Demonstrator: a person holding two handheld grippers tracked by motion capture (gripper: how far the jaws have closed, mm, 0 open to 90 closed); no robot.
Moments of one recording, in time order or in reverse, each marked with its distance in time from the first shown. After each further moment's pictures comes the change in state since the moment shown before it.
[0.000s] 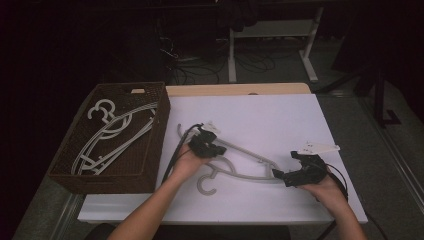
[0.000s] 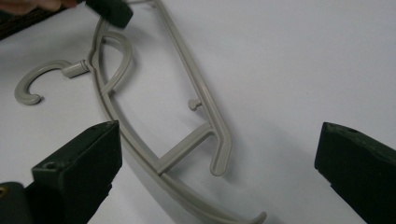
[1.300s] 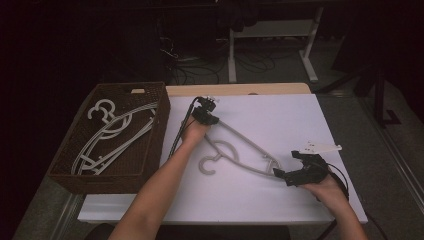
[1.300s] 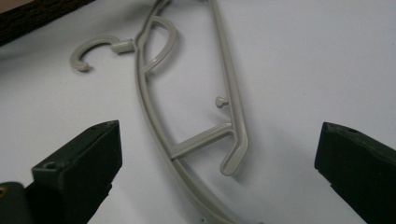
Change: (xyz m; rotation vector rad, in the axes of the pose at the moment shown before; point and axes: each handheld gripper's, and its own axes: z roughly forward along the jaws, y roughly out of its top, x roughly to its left) left arm 0.088 0.063 0.063 0.052 0.230 -0.091; right arm -0.003 0.000 -0.001 -0.010 0.007 0.010
